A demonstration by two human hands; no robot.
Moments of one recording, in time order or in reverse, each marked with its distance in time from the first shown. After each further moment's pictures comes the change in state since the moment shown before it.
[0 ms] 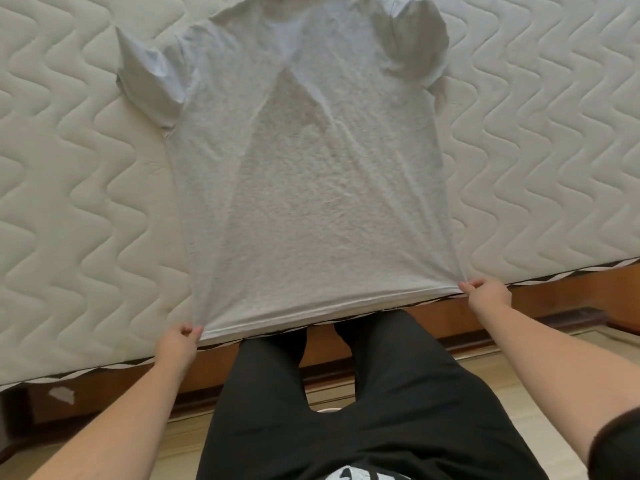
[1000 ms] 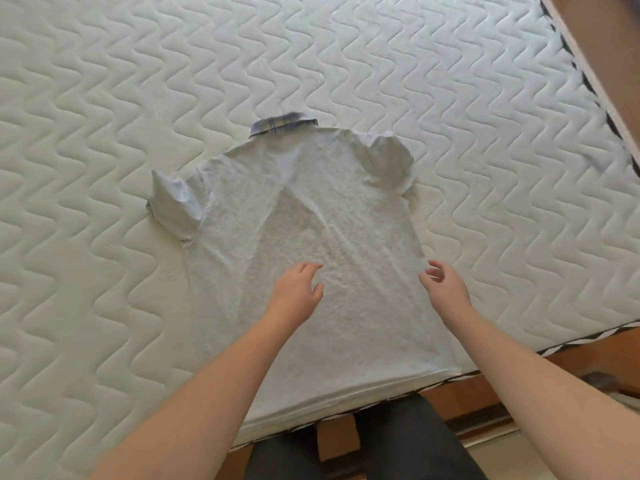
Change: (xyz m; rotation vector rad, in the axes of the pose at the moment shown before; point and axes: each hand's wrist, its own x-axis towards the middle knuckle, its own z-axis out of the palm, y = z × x) left_hand -0.061 0.335 -0.032 0.214 -0.011 1.033; right_hand -0.045 -0.183 -0.046 0.470 -0.050 -0.405
